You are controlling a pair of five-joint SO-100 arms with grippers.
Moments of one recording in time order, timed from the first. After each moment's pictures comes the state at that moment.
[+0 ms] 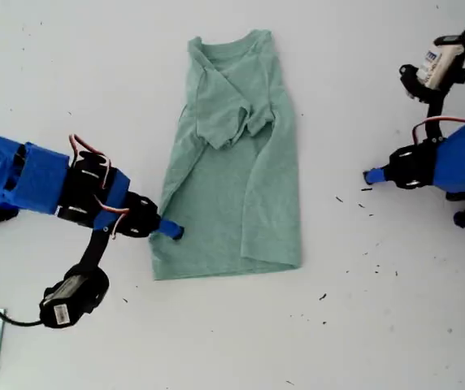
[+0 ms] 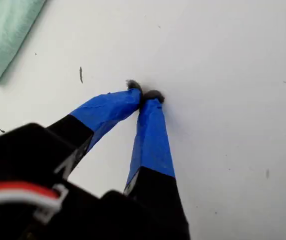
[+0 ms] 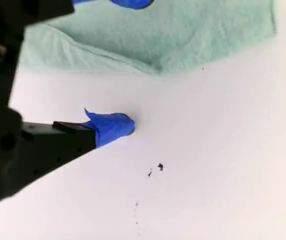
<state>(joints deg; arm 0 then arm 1) 3.1 92.6 113.6 64.9 1.8 18.1 181.2 172.9 69.3 -28.1</state>
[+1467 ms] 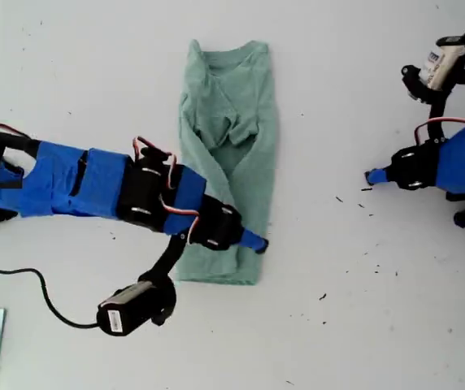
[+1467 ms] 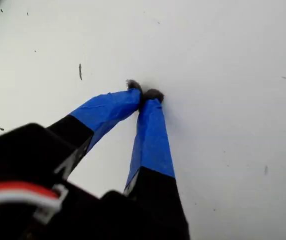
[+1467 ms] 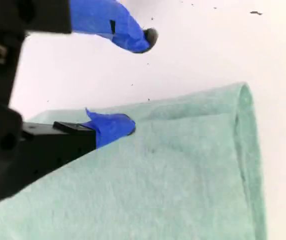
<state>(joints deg) 1.9 63.0 56.3 65.7 14.8 17.8 188.3 173.9 73.5 -28.1</state>
